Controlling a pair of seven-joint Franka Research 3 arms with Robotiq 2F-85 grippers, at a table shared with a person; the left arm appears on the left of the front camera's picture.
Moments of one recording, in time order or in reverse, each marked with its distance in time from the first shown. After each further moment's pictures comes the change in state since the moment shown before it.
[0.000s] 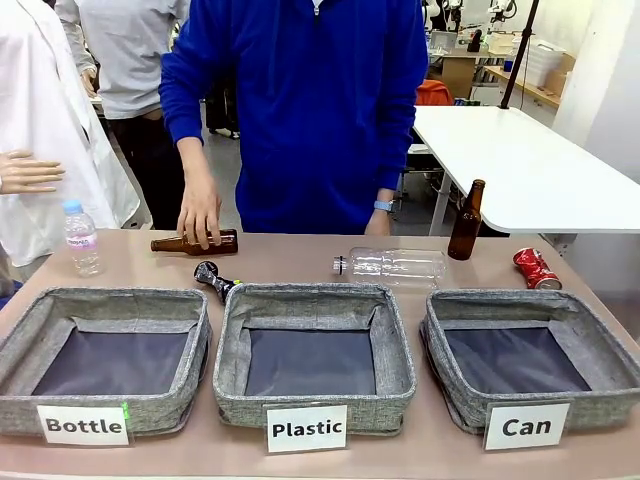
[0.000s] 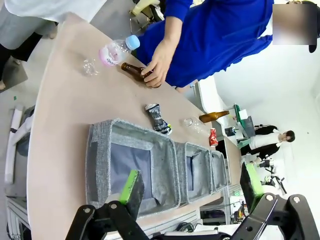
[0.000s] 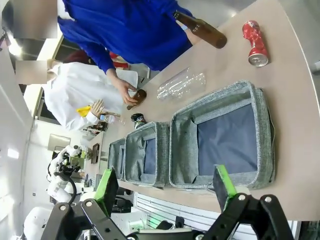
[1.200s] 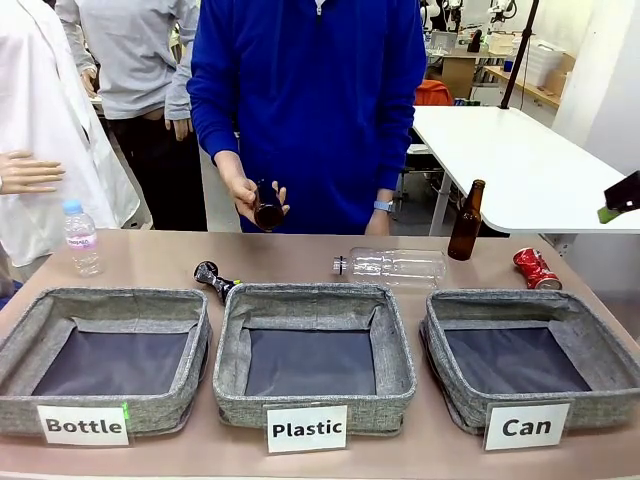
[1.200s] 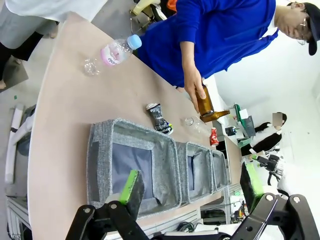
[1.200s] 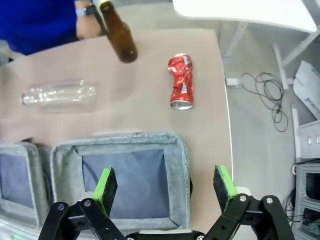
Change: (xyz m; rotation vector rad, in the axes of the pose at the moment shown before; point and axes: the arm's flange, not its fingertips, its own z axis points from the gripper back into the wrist) left arm 0.000 0.003 -0.001 0.001 0.004 0.000; right arm 0.056 0.115 -0.189 -0.831 0.104 0.473
